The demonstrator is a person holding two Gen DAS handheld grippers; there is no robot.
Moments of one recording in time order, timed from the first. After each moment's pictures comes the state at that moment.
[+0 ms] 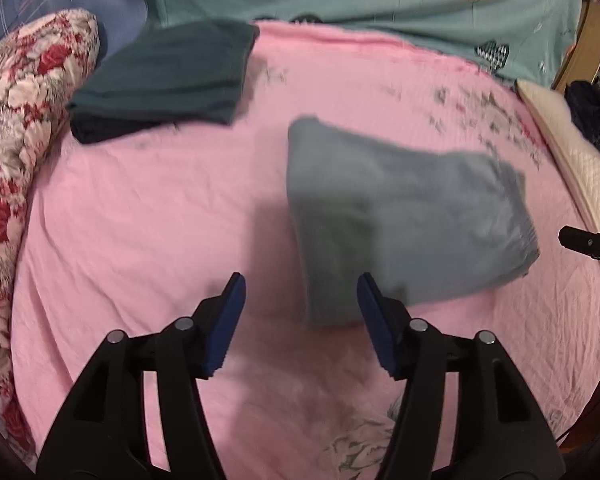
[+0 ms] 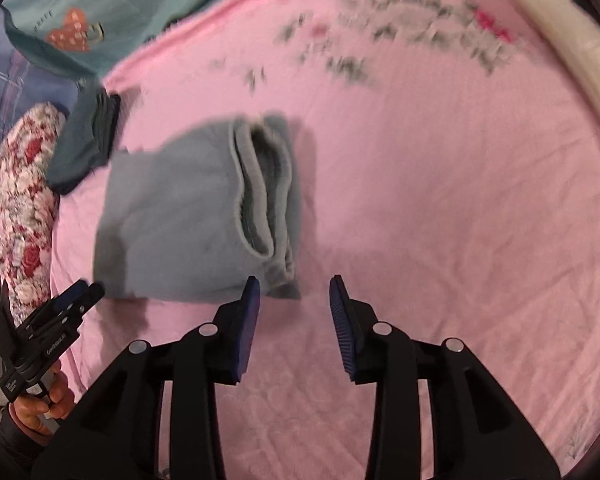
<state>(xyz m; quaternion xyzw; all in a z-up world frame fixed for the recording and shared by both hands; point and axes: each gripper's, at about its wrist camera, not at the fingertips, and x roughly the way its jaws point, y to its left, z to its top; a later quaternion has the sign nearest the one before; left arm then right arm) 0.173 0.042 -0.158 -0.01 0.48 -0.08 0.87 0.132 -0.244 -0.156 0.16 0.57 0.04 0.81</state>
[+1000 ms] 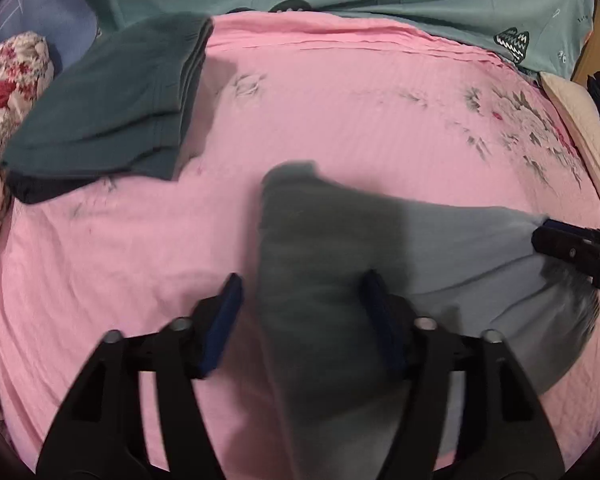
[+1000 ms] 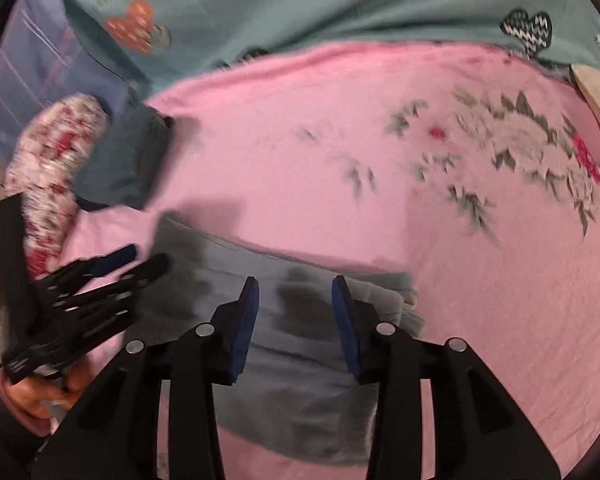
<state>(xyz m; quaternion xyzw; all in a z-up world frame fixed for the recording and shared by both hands) 0.273 0.011 -0.212 0.03 0.48 -0.06 0.88 0.237 -0.182 -0.162 0.08 0.52 0.10 0.84</state>
